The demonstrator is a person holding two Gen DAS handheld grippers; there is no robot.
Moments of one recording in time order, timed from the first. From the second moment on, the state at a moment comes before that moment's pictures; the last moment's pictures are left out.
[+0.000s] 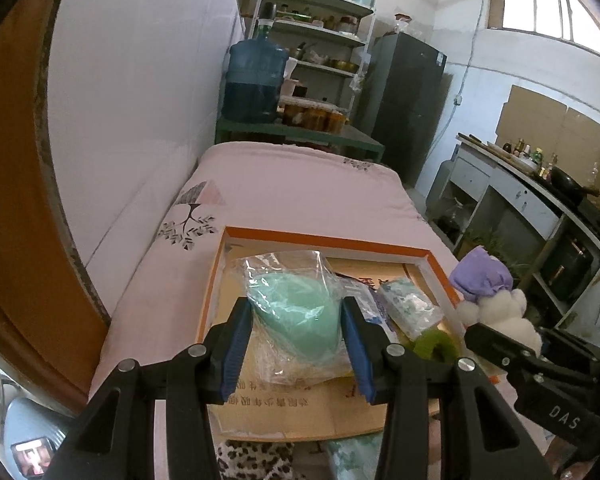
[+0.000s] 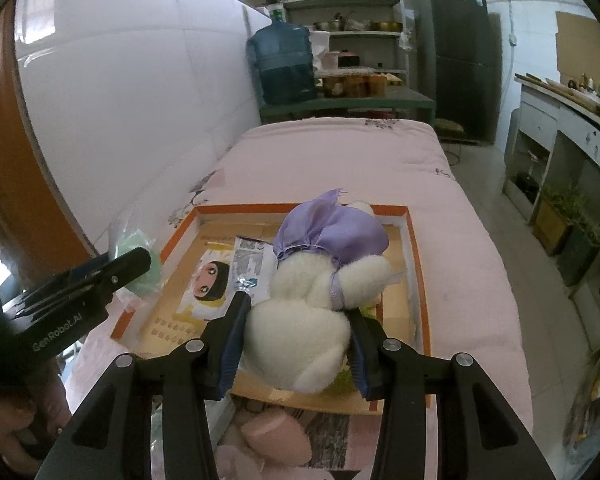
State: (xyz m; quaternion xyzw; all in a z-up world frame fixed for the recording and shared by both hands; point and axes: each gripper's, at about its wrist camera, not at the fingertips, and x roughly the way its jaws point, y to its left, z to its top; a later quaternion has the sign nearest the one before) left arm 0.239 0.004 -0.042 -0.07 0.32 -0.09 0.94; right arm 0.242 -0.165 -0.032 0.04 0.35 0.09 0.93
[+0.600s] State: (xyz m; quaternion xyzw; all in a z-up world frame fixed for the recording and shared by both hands) left arm 0.273 0.006 -0.076 -0.08 0.35 -0.07 0.93; right arm 0.284 -0.156 -0.061 0.03 0.38 0.11 0.92
